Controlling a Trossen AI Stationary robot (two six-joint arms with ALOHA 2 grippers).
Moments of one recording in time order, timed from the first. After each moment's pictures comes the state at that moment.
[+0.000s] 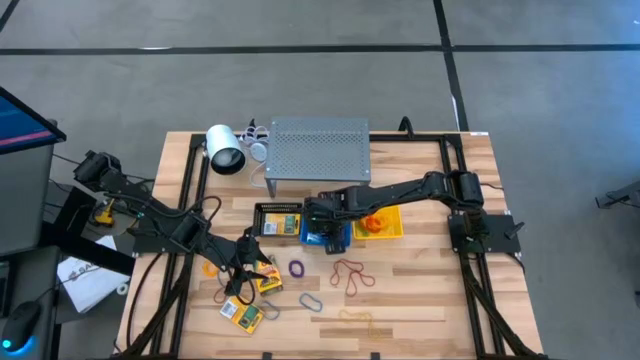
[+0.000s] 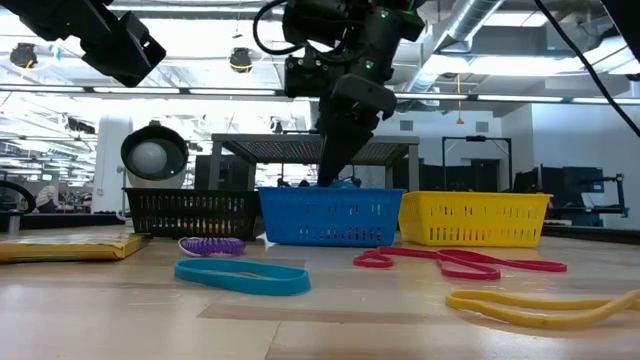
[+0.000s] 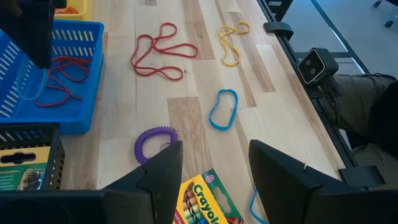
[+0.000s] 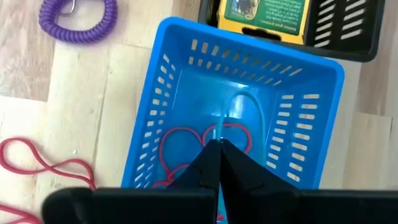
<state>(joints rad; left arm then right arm) -0.53 1.07 0.60 -0.17 -0.22 -0.32 0.03 2.03 1.58 -0.75 0.04 -0.15</state>
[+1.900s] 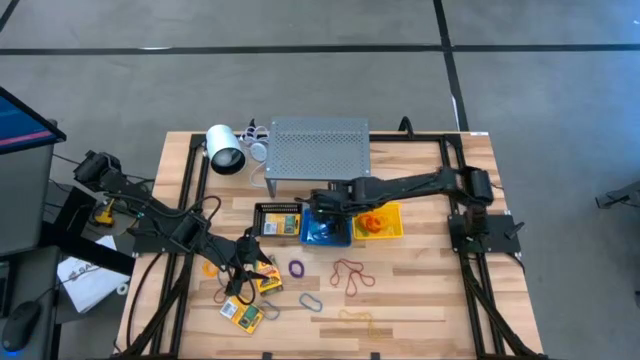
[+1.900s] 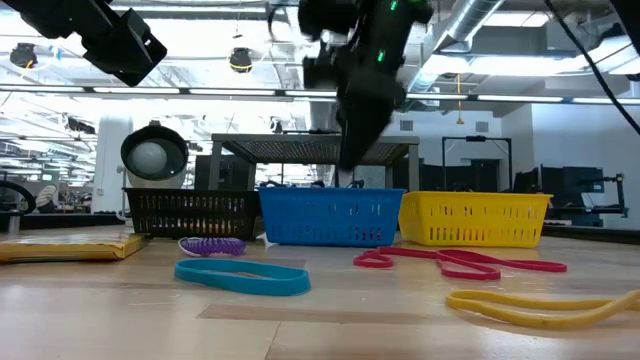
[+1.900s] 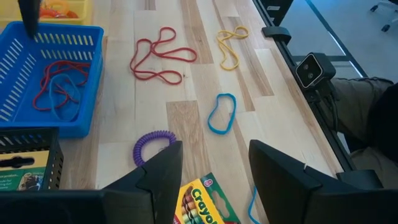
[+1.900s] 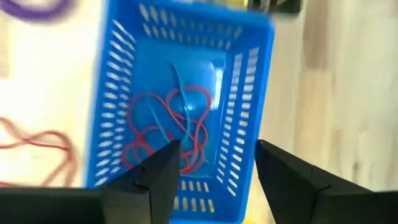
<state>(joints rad) -0.53 1.07 0.60 -0.16 -0.22 -0.32 0.01 1.95 1.58 -0.86 0.14 -0.11</state>
